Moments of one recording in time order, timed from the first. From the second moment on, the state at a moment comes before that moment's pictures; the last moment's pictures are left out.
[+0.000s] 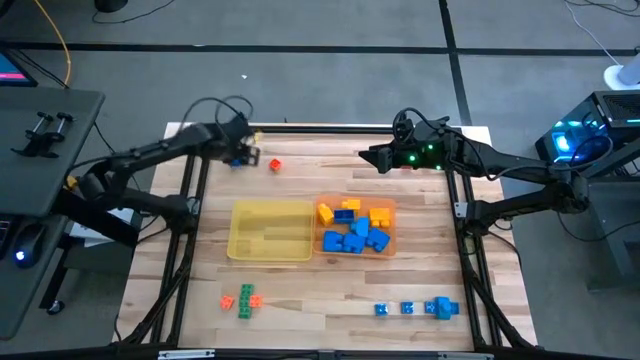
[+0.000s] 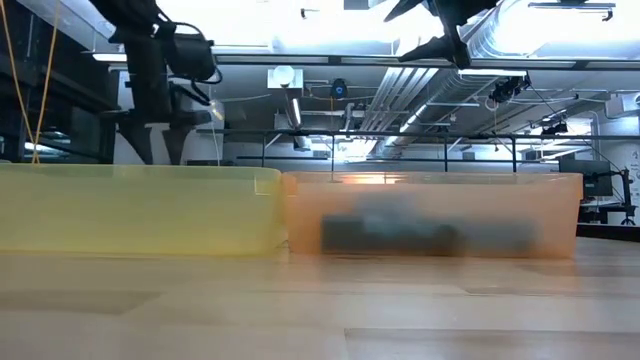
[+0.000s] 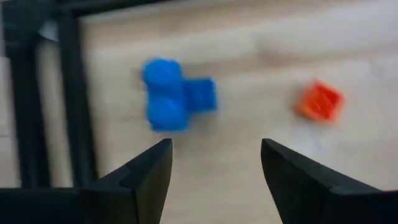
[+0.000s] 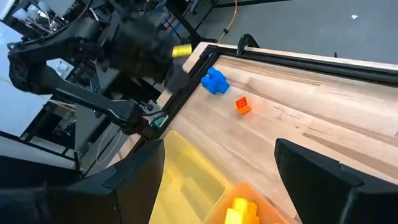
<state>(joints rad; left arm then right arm) 0.71 1.27 0.92 -0.91 -0.31 -0.65 -0.26 1.11 1.05 -0.33 0.07 0.77</state>
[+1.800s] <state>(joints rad) 0.96 1.37 0.97 -0.81 -0.15 -0.45 -0.14 1.11 1.05 -0.37 0.15 0.80</state>
